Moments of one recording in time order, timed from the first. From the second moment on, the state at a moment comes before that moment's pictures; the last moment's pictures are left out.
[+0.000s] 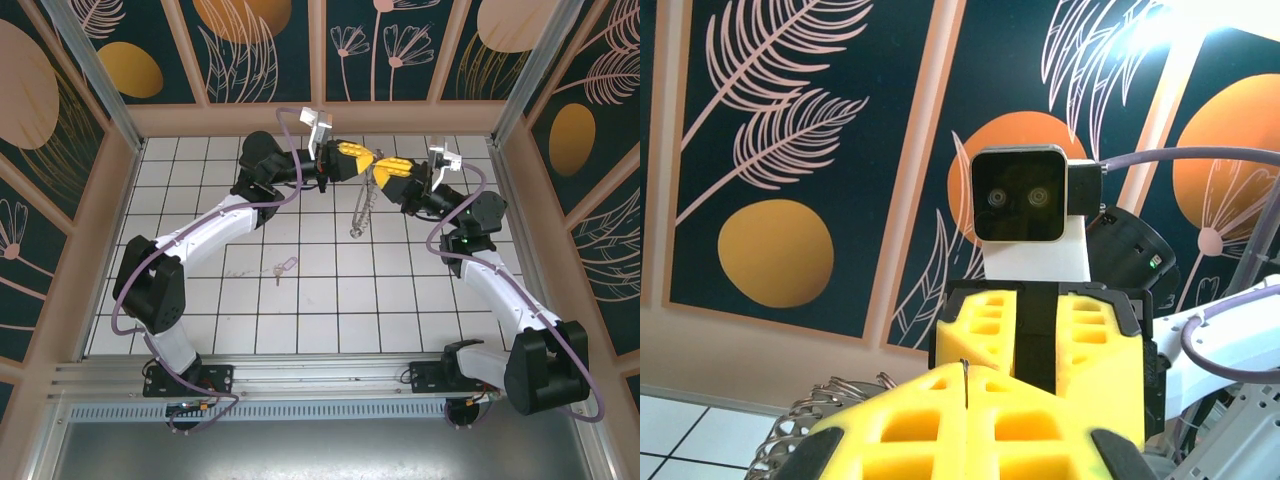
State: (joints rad) left arm -0.62 1.75 1.41 0.74 0.96 -0.59; right arm 0.24 1.17 0.76 0.99 -0.92 0.74
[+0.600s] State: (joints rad) left arm -0.63 1.75 1.41 0.76 0.96 -0.65; right arm 0.24 1.22 0.78 1.09 -0.91 0.78
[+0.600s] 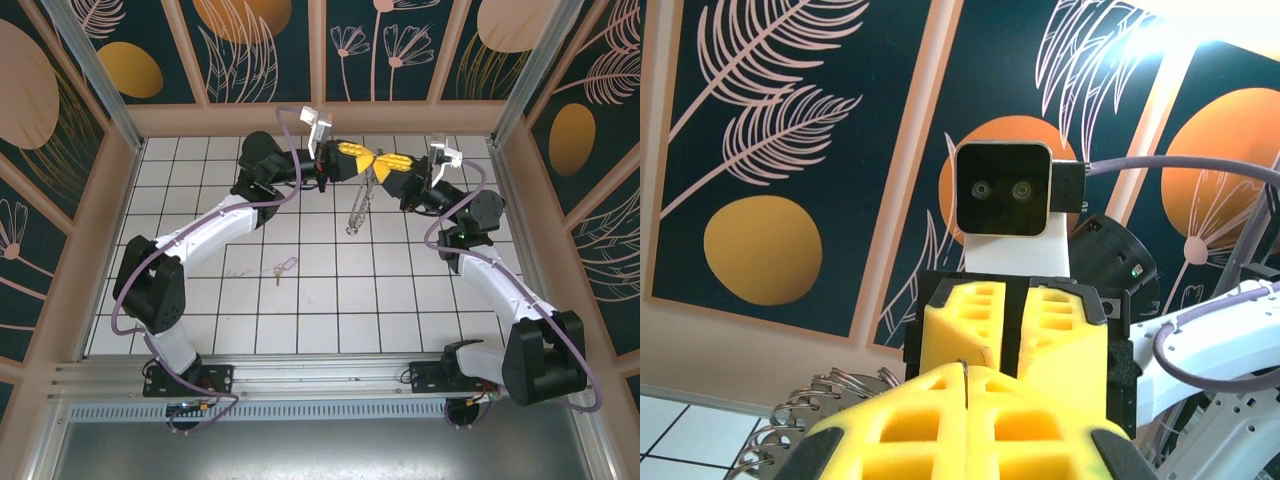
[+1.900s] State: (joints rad) left arm -0.63 1.77 1.37 1.00 0.75 -0.90; right arm 0.31 1.46 0.83 1.49 -0.67 1.18
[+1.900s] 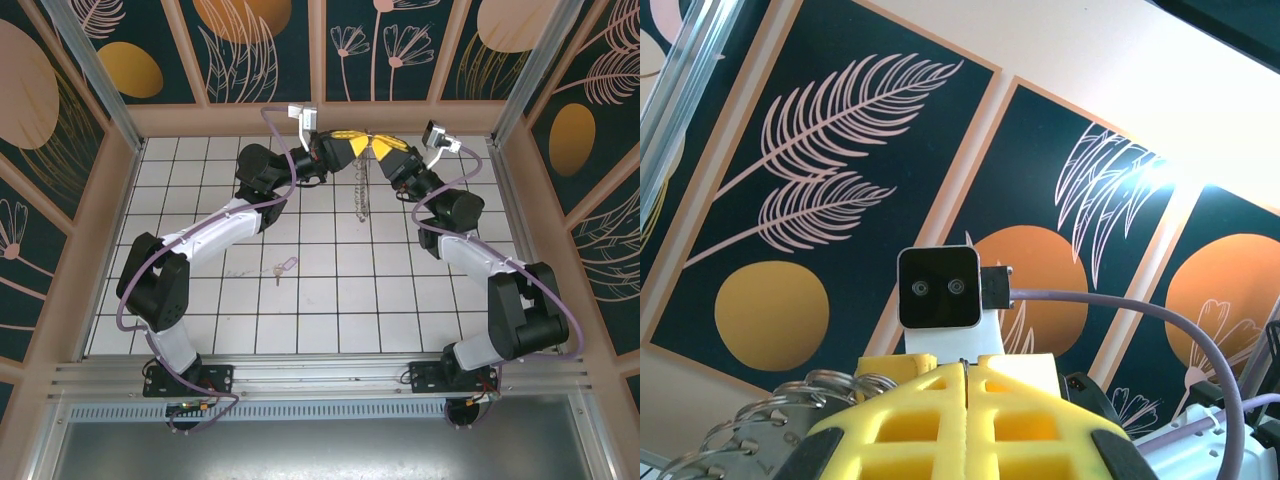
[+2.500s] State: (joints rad) left arm -0.63 1.77 1.38 0.97 0.73 -0.90; right arm 0.31 1.49 0.87 1.49 -0.69 1.18
